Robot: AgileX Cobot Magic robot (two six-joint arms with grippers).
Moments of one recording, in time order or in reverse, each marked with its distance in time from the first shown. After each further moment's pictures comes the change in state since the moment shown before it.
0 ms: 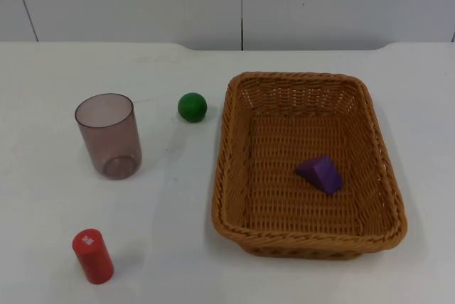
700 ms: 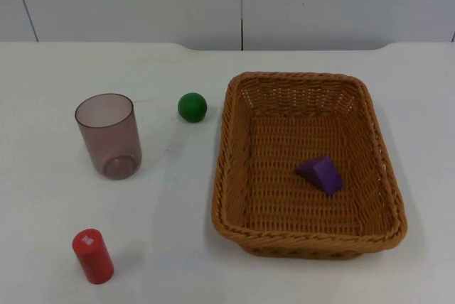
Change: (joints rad) right arm 0.000 0.000 0.000 -0.017 0.000 0.031; left arm 0.000 0.000 0.000 0.000 0.000 0.000
